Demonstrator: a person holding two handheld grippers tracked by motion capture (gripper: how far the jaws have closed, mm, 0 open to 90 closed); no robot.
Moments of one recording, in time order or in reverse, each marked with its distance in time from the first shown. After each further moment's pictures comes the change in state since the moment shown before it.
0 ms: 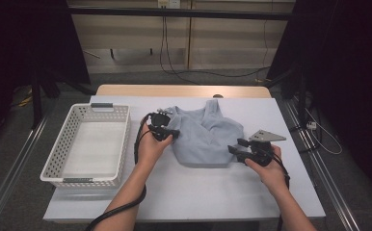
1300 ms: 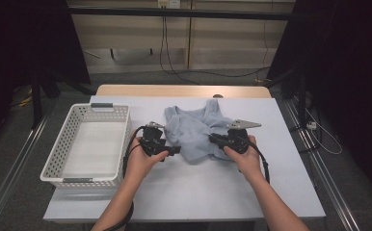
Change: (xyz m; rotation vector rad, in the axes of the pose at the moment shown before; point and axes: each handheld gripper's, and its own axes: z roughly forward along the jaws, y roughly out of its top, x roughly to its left) left arm 0.002 -0.048 -0.019 -0.021 -0.074 0.012; right arm 0.022 0.035 0.052 0.001 0.108 0.053
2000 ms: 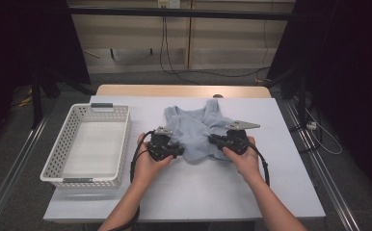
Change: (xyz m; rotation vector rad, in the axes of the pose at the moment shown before) left arm -0.013 -0.006 0.022 -0.025 -0.040 0.077; right arm 0.005 -0.001 0.001 0.010 -0.015 -0.005
